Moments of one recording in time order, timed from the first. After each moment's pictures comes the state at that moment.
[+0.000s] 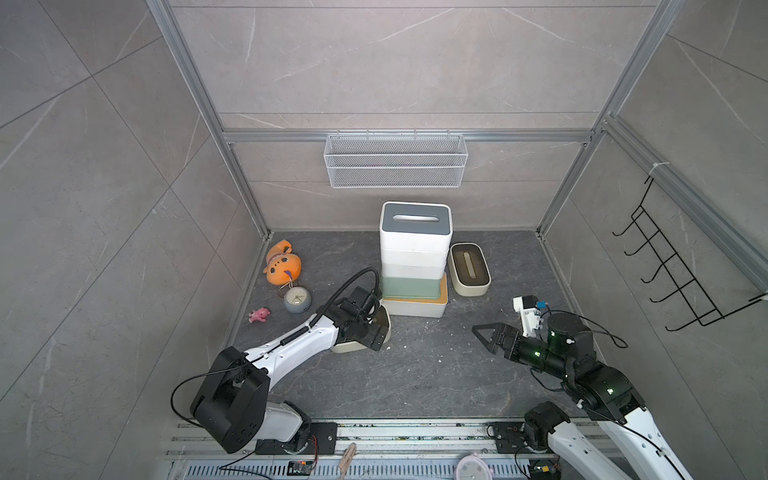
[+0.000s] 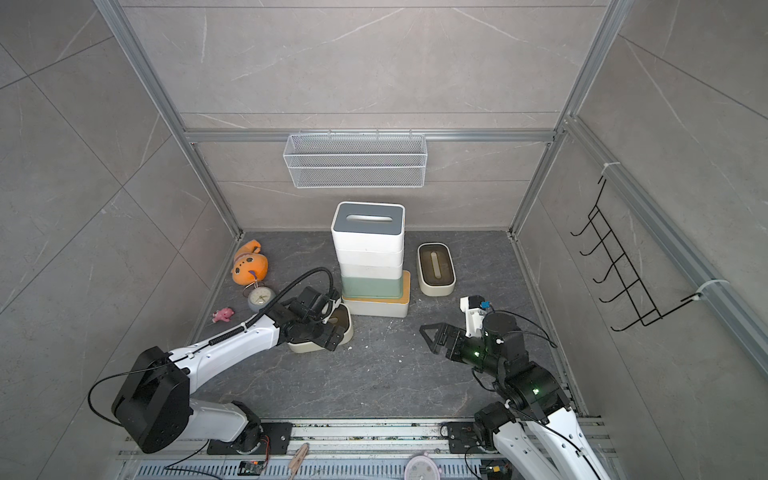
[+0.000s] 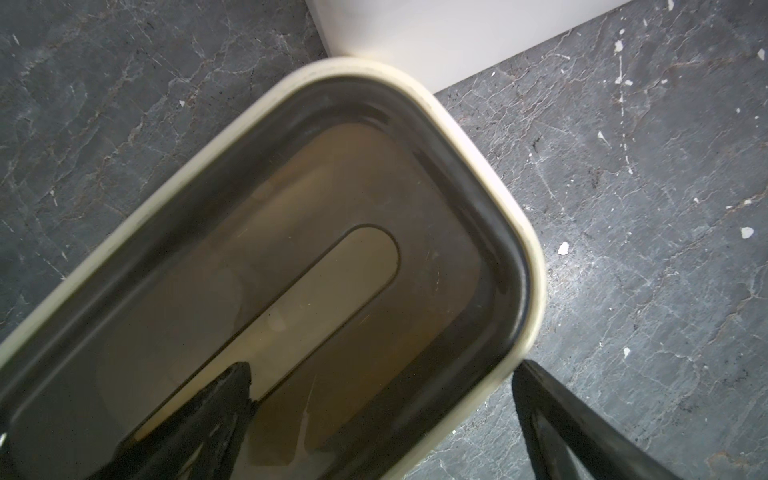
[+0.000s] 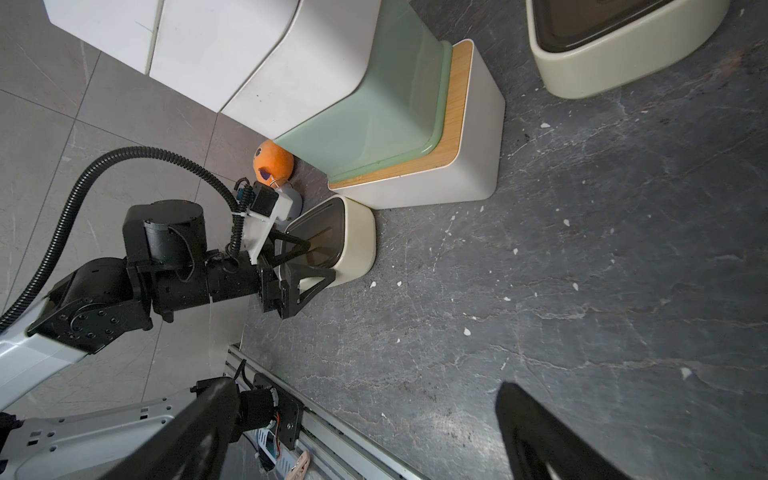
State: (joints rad) left arm -0.64 1.40 0.87 -0.60 -0.03 -0.09; right arm 0.40 0.54 0.74 -0.73 -0.34 0.73
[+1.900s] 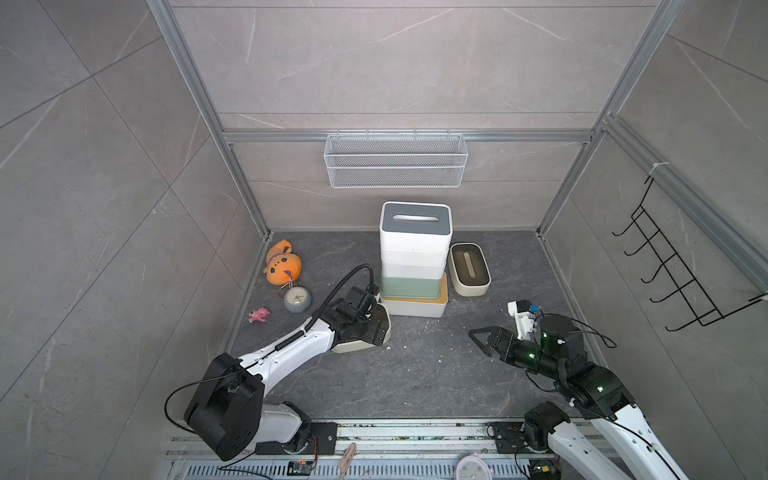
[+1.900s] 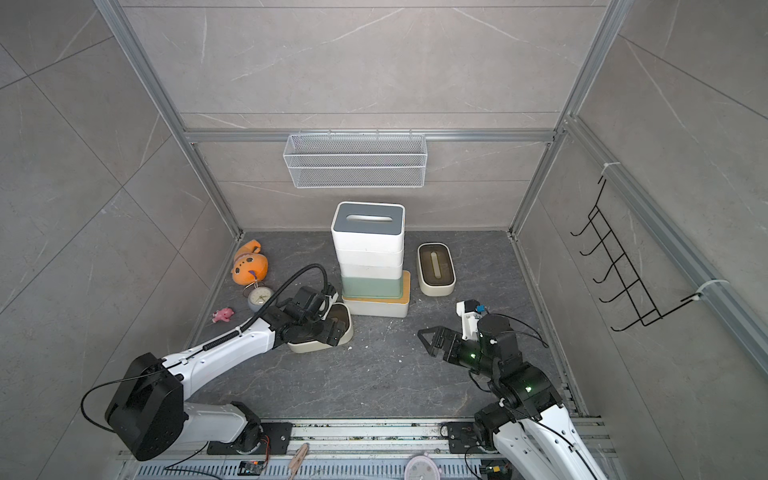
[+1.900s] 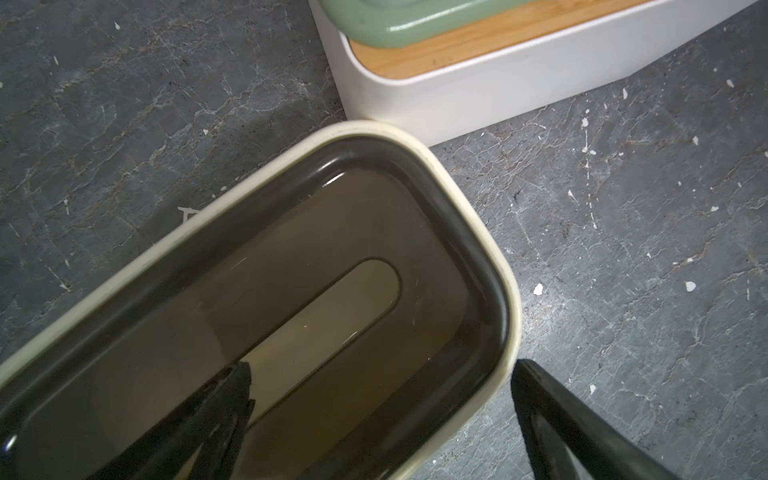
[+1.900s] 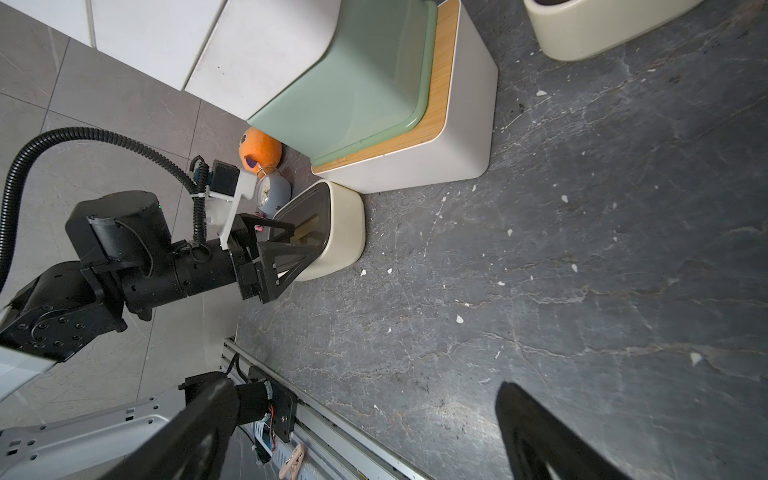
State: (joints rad) left arm -0.62 1.35 0.83 -0.51 -0.01 -0.18; right arm 0.40 0.54 0.67 -0.70 -0.36 0.74
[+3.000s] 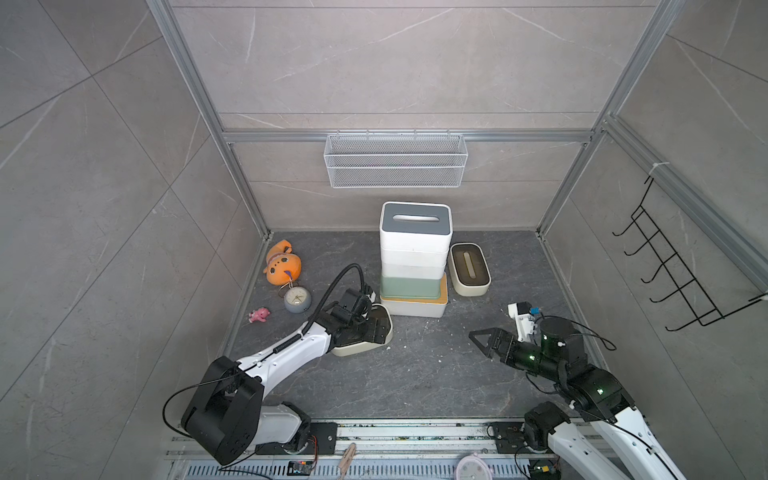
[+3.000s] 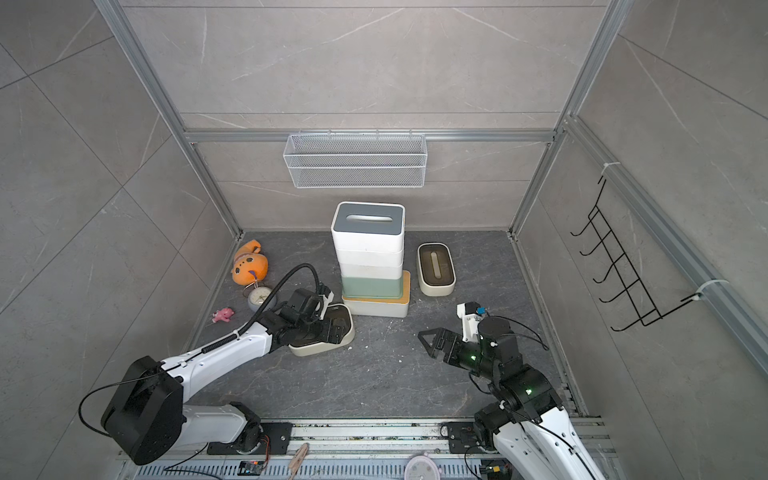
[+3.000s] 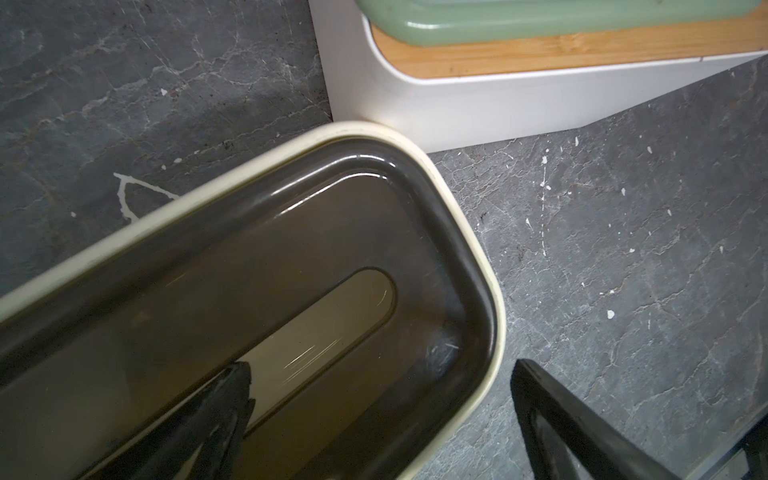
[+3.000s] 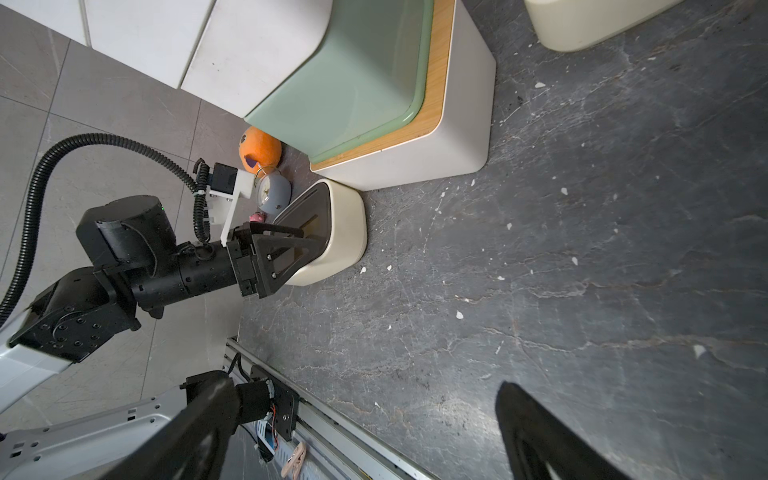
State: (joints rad) left arm -0.60 1.32 0.76 -0.41 0.12 -0.36; right arm 0.40 0.52 0.65 -0.71 -0.36 0.76
